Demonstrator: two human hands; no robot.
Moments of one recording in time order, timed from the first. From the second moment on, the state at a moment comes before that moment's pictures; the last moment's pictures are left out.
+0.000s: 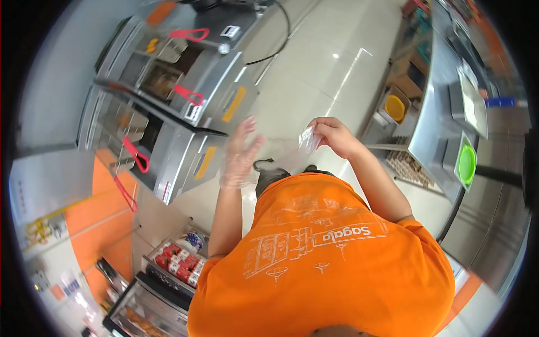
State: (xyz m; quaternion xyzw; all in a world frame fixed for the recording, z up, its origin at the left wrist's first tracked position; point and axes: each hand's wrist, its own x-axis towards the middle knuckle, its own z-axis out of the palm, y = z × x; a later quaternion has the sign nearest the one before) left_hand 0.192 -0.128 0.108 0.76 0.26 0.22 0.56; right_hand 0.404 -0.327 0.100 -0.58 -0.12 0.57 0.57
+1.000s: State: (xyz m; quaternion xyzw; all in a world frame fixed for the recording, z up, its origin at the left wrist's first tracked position) left_hand 0.264 -0.383 0.090 0.76 -0.03 -0.16 0.63; right_hand 0.206 -0.649 0.080 -0.56 0.10 0.30 0.76
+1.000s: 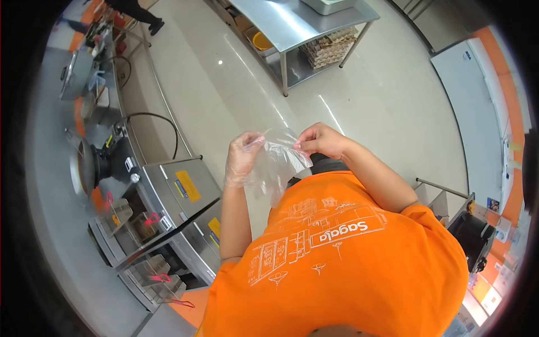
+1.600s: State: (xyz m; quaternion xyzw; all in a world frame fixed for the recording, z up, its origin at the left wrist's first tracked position) left_hand 0.284 -0.900 0.097 0.61 -0.16 -0.53 0.58; right_hand 0.130 -1.053 0.098 -0.64 0.21 -0.02 0.74
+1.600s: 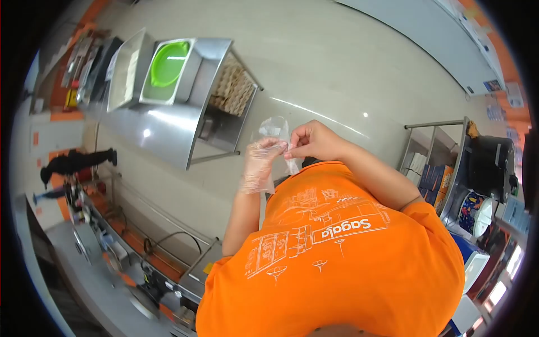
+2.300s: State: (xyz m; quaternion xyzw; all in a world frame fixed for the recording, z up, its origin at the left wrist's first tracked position) left_hand 0.512 -1.360 0.171 0.65 -0.70 -0.09 0.29; right_hand 0.334 -1.469 0.149 -0.81 0.30 -0.16 0.48
